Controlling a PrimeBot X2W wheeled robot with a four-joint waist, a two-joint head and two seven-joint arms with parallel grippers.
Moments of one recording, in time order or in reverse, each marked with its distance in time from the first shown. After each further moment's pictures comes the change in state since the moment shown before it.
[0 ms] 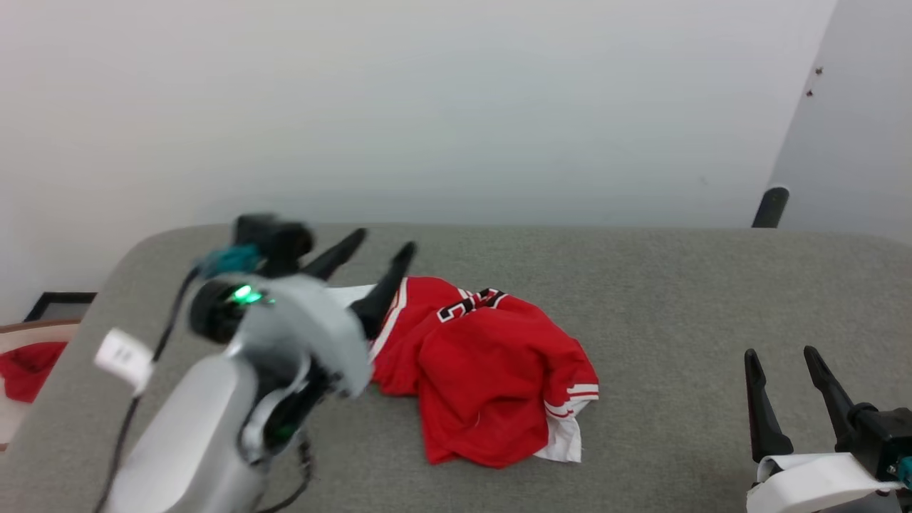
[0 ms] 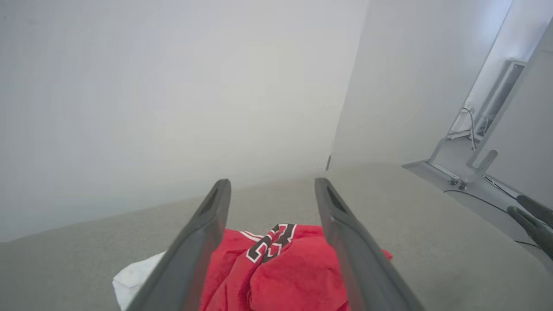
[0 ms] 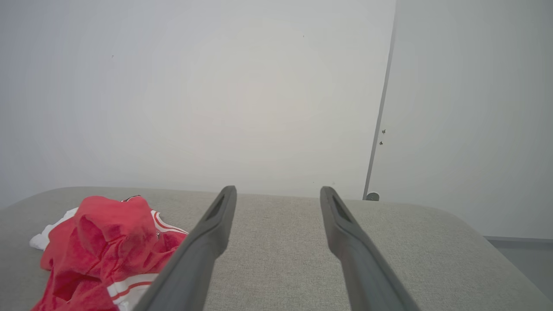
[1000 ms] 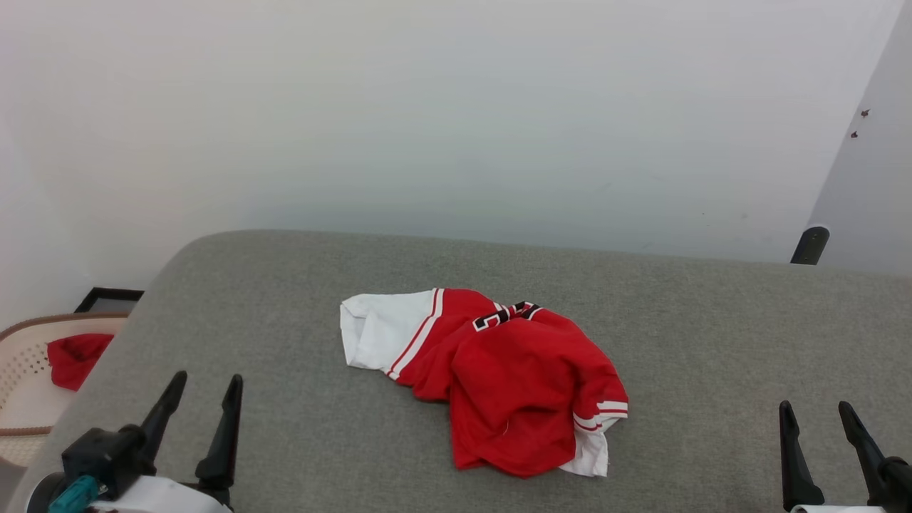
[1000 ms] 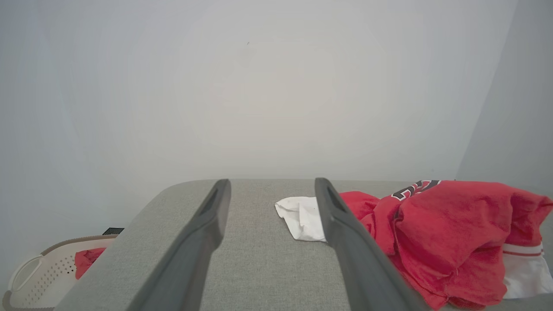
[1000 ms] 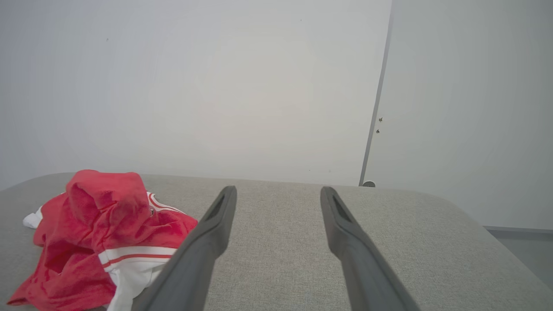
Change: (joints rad) left arm 0.506 0.180 0.196 -0.050 0.108 0.081 -0.499; right arm 0.088 -0.012 -0.074 0.069 -0.002 0.000 -0.077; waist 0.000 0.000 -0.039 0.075
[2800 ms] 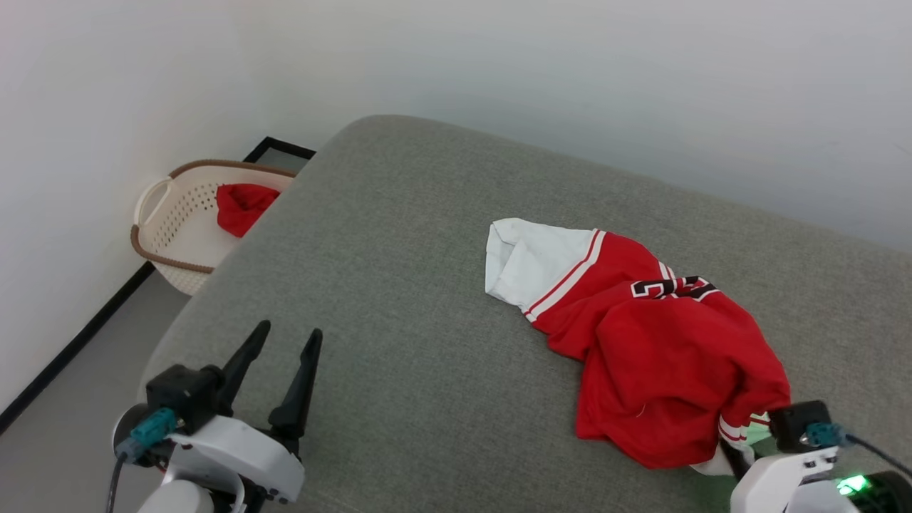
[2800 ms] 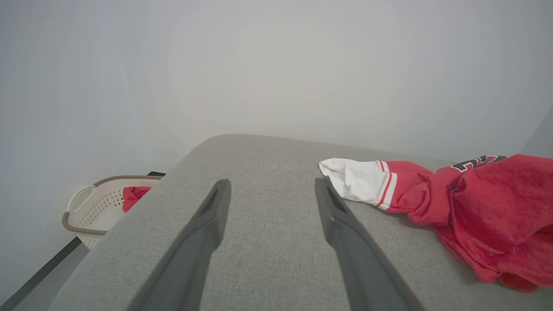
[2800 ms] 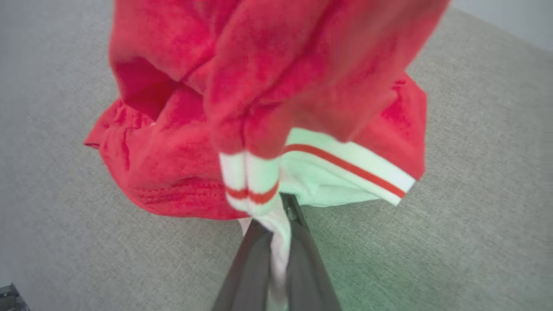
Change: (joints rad) left arm -0.207 -0.086 -0.130 0.120 0.002 -0.069 0.025; right arm -0.151 -0.136 0.251 0.157 0.112 0.000 0.518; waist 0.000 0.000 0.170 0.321
